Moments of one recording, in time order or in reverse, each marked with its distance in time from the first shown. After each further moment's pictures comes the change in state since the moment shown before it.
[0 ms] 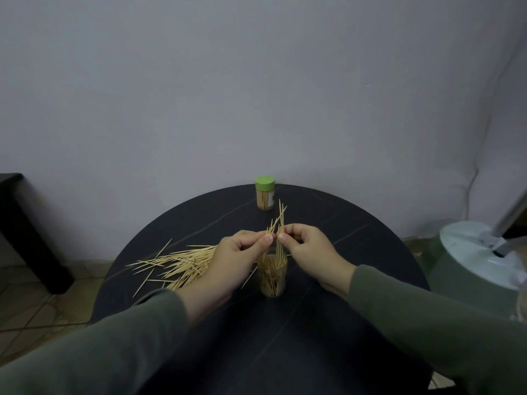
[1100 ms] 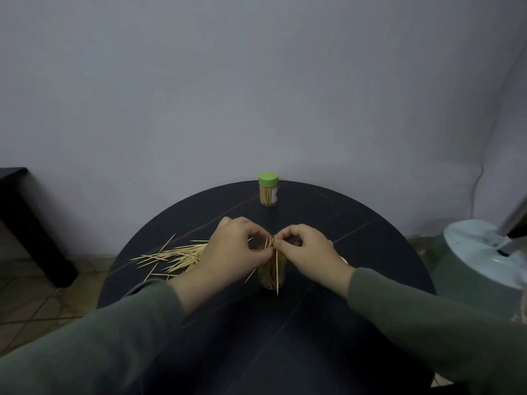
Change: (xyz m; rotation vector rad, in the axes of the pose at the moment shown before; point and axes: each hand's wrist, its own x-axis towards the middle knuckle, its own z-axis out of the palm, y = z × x) left_hand 0.001 0.019 -0.014 0.916 -0.003 0.275; right_hand -0.003 0.001 0.002 -0.380 -0.011 -0.031
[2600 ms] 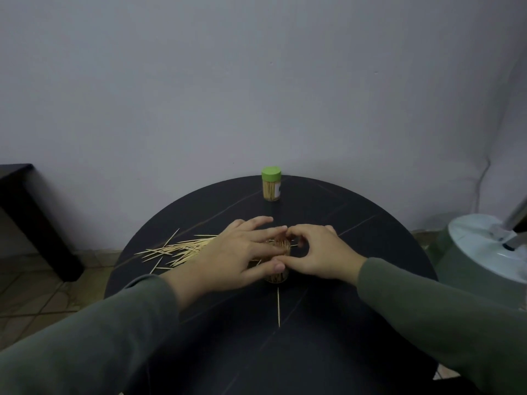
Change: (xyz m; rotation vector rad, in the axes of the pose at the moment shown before) left_hand -0.007 -0.026 -0.003 0.262 -0.220 0.574; right_hand 0.002 0.015 -0.012 -0.331 -0.140 -0.249
